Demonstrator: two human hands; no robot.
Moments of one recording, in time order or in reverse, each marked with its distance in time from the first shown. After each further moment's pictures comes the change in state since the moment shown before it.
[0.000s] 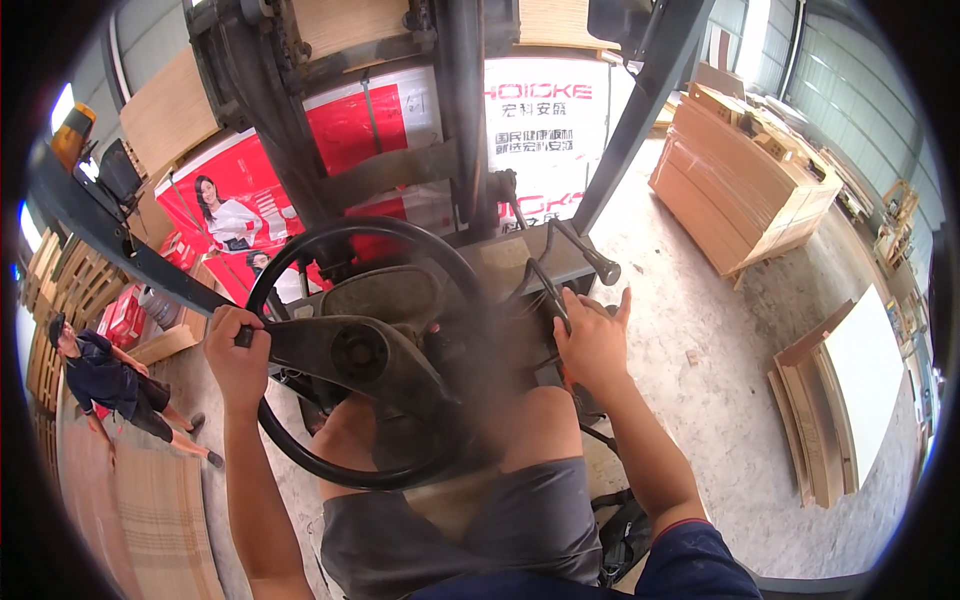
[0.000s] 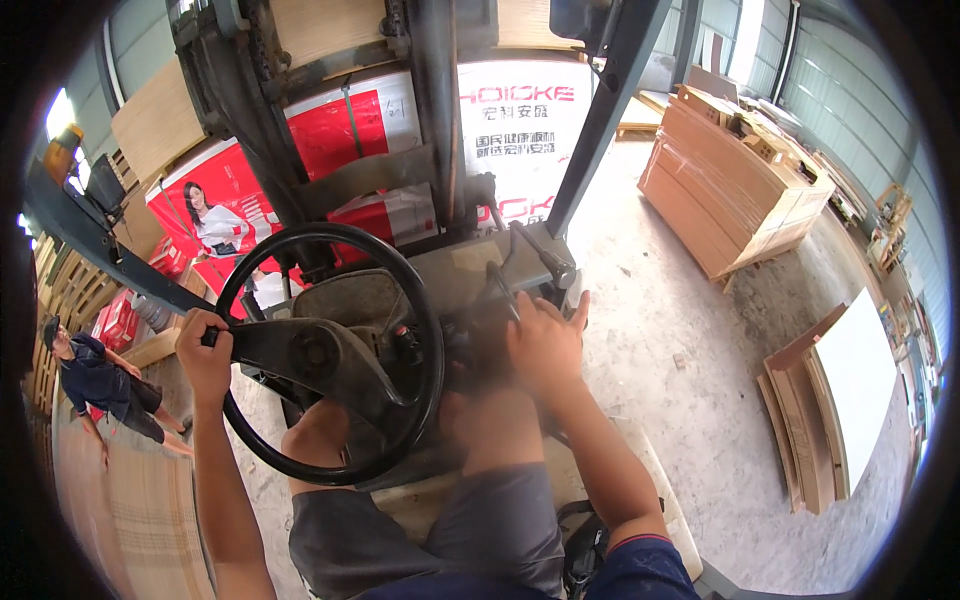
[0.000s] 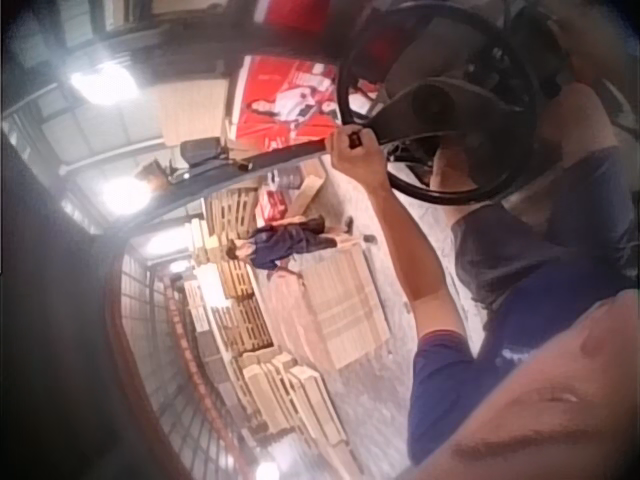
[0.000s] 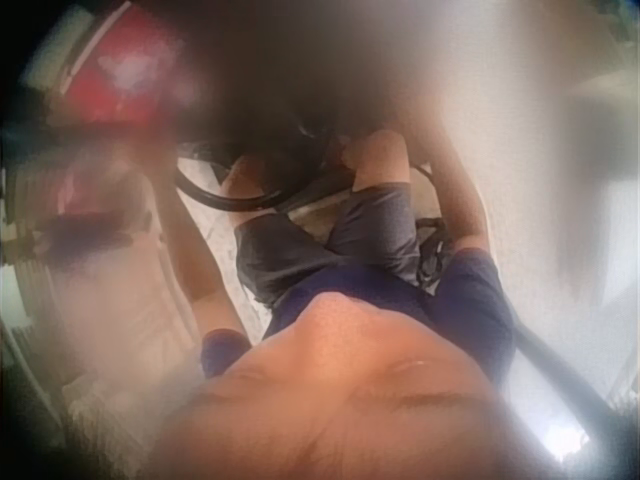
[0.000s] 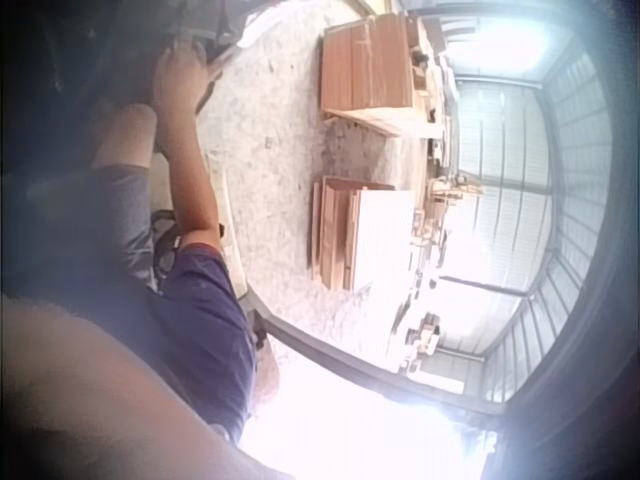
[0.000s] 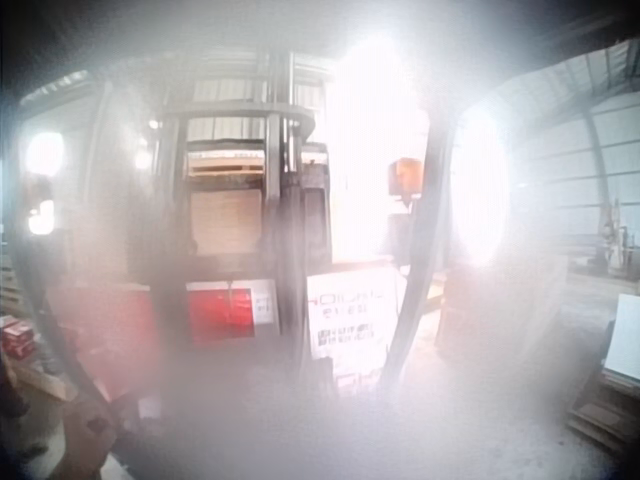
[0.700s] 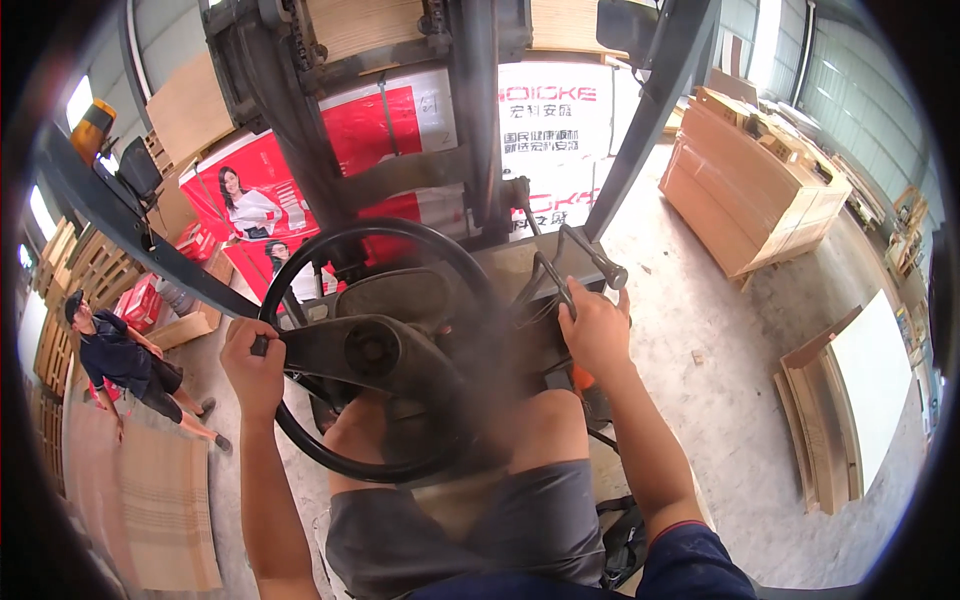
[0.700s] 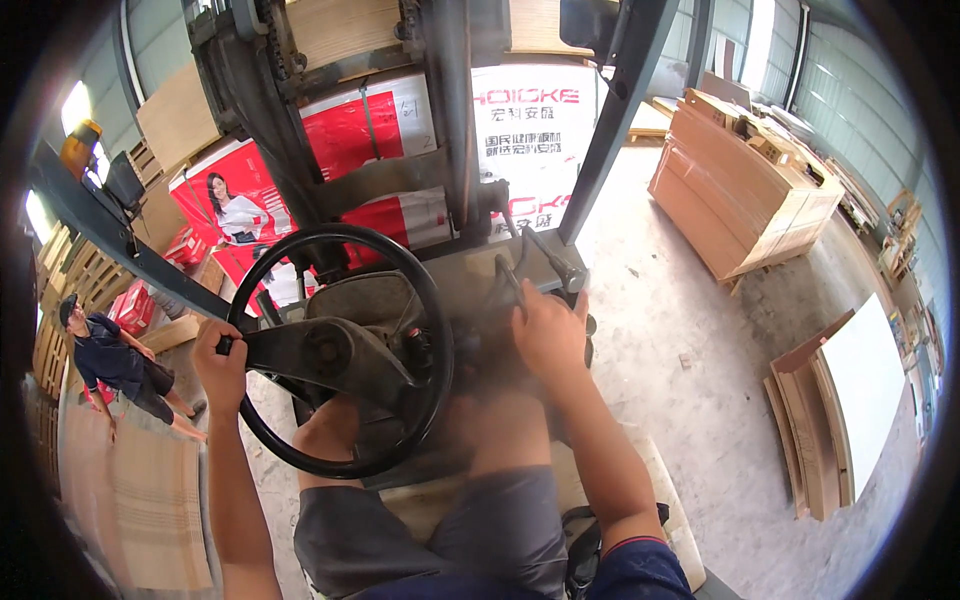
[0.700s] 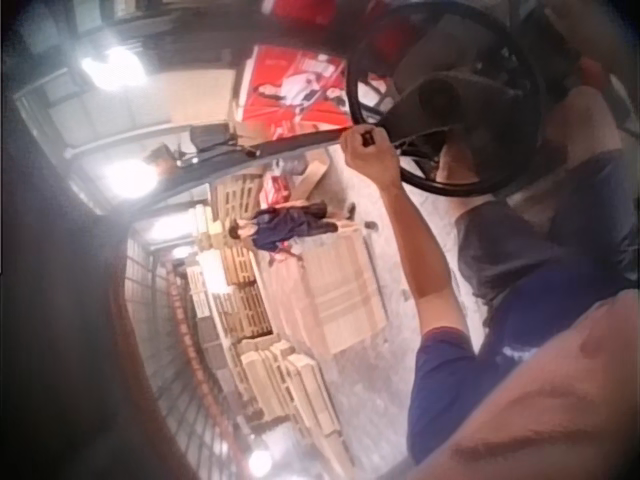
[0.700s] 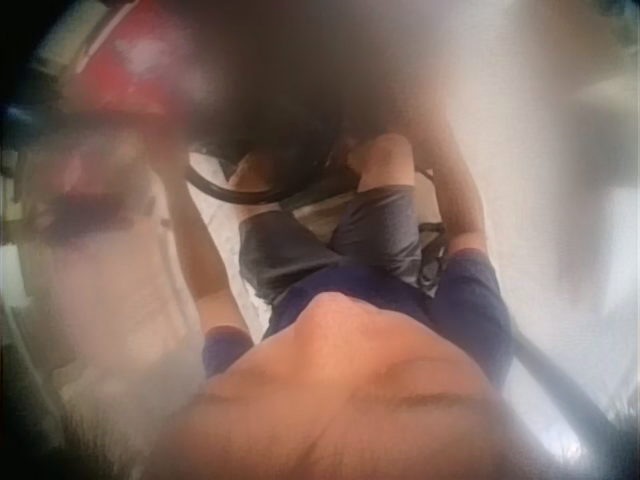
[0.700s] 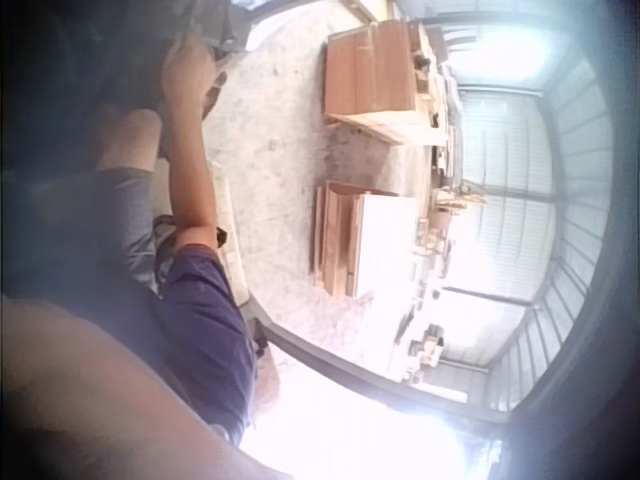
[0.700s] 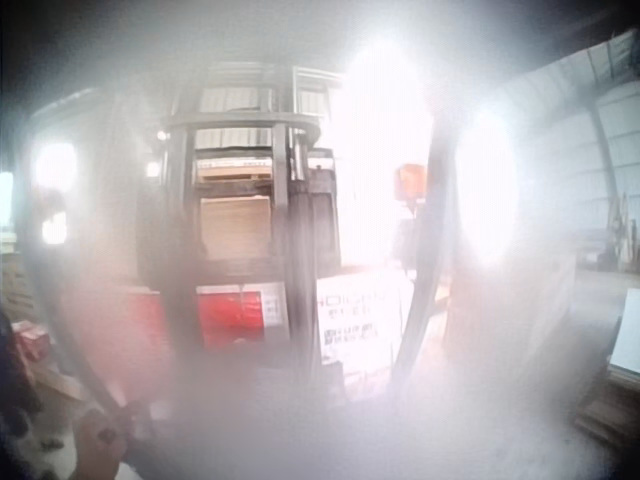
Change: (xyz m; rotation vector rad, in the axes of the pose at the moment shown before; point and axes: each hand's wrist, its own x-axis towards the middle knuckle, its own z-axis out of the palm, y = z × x) left_hand -0.049 0.030 -0.034 -0.001 0.025 -0.044; right_hand -0.017 -0.001 -0.029 0.139 -0.026 0.089
